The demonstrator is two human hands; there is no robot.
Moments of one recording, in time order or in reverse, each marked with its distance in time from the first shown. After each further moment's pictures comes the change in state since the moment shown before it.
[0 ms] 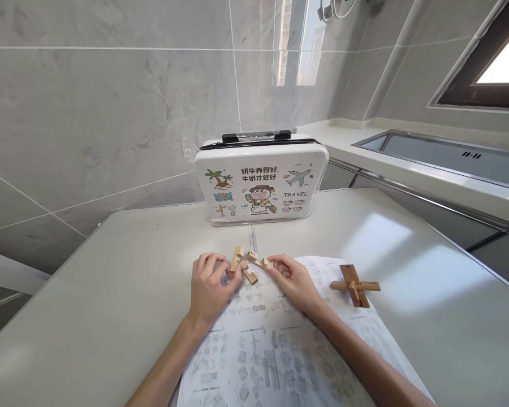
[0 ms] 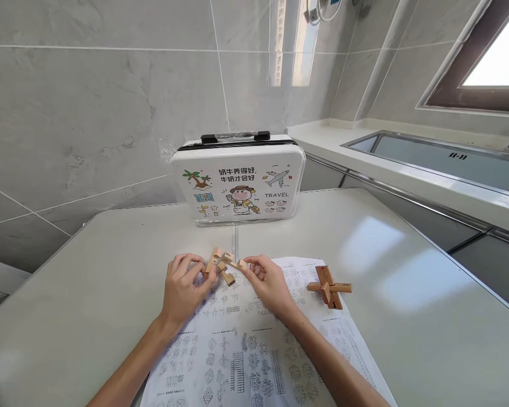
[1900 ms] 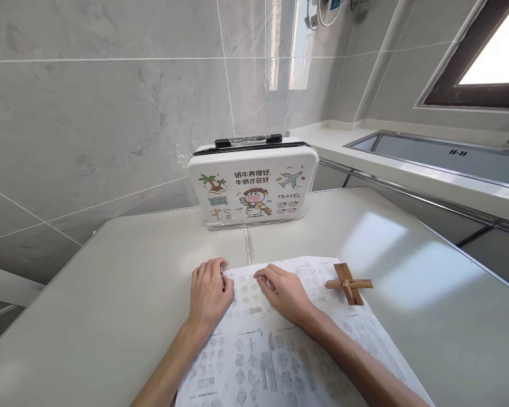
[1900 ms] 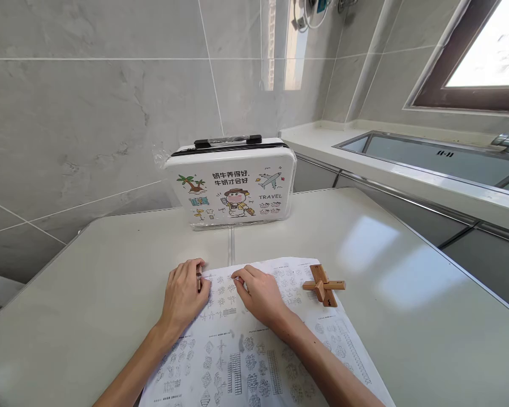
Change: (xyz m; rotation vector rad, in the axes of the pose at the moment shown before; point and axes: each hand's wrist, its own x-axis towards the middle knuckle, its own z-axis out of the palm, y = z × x) left_hand -0.011 -0.010 0.012 0.089 -0.162 -0.081; right_hand -0.007 0.004 0.009 -0.544 -0.090 -0.281
